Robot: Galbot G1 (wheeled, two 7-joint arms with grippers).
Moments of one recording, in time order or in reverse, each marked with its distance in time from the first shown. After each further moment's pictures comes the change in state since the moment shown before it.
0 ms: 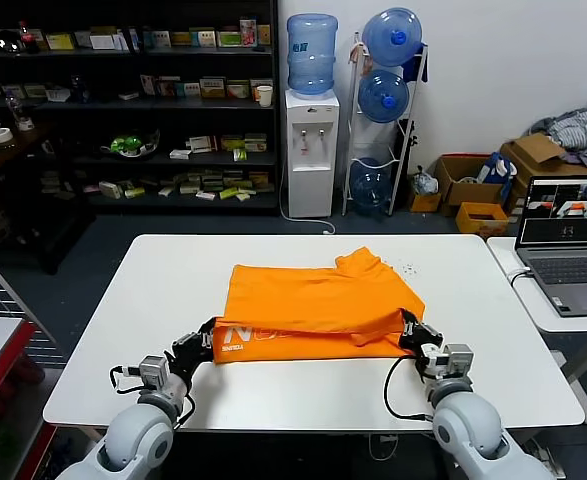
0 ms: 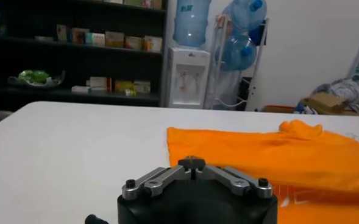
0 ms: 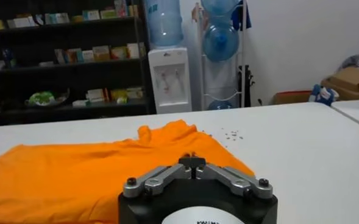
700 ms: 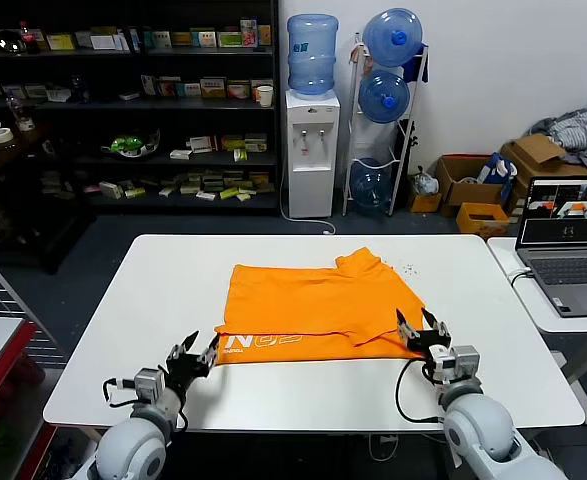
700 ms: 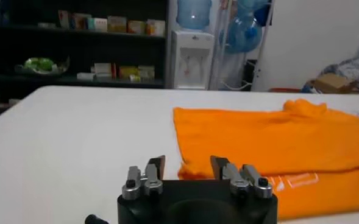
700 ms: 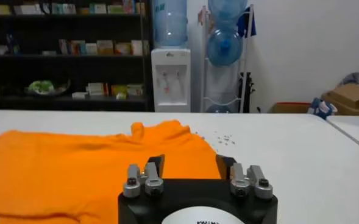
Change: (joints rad) left arm 0.141 0.030 -0.033 -0.086 -0.001 0.063 -0.021; right arm -0.159 -0.063 0.110 0.045 -0.068 -0.012 -0.082
